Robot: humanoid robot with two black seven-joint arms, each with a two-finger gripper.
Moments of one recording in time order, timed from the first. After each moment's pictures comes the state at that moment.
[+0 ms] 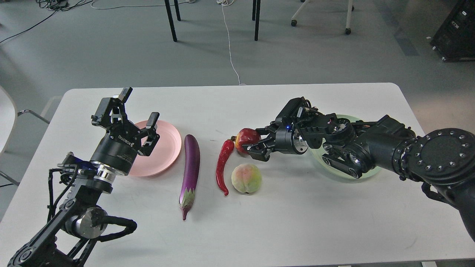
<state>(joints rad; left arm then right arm) -0.03 0.22 -1.24 -1.47 0.68 -0.16 -0.34 1.20 0.00 -0.65 0.55 -1.23 -0.14 0.49</state>
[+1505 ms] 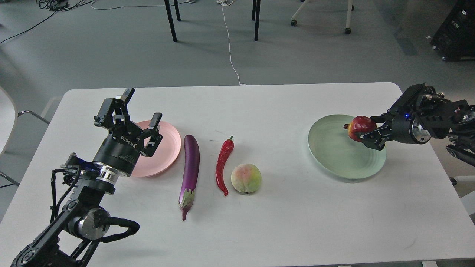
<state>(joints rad) -0.03 0.21 -1.23 -1.48 0.68 -0.16 -0.34 1.25 -0.53 -0.74 0.66 -1.43 -0.17 0.49</state>
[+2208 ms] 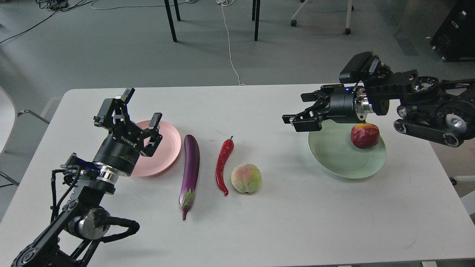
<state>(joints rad) -0.03 0.21 -1.24 -1.48 0.68 -0.16 -0.34 1.56 -0.46 -0.62 1.15 -1.27 -0.05 0.49</state>
